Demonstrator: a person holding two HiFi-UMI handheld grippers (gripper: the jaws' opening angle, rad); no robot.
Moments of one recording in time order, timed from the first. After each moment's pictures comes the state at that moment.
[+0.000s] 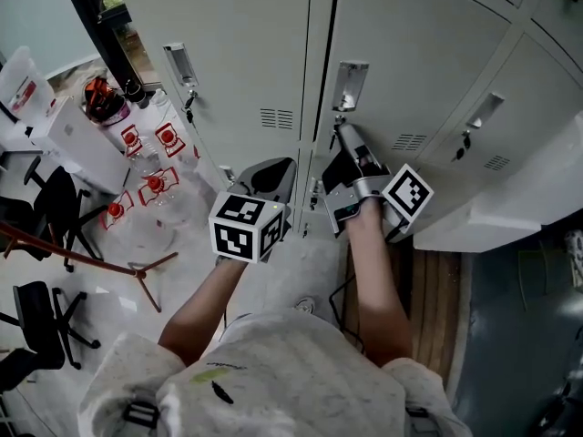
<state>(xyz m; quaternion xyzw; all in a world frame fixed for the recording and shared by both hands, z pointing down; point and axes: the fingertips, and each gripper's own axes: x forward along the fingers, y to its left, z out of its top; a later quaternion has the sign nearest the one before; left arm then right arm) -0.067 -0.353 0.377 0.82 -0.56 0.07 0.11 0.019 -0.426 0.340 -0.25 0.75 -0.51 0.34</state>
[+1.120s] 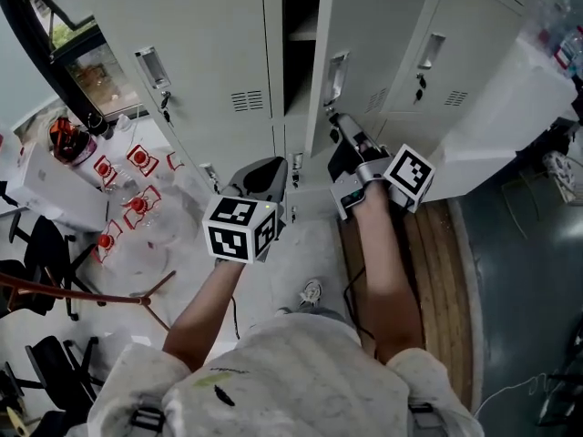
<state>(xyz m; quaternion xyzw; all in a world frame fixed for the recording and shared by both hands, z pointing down) -0.044 -0.284 0.377 0.88 -0.47 0.07 0.11 0.074 -0.353 0.338 -0.35 0.76 -0.45 0.33</state>
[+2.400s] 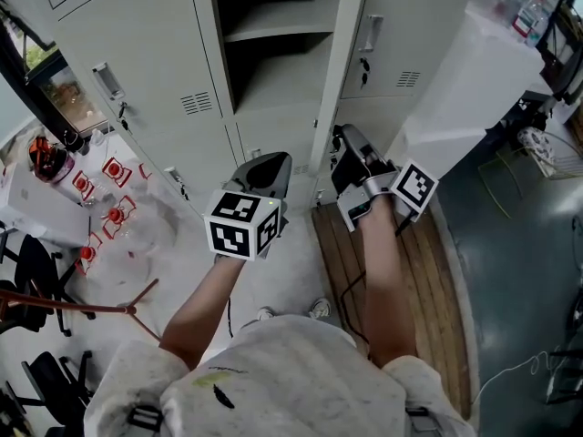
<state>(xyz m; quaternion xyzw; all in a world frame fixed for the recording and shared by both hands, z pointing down) 0.073 -0.253 0.359 0.91 -0.41 0.06 0.09 0.195 -0.292 0.338 -0.35 0.75 -0.43 0.37</state>
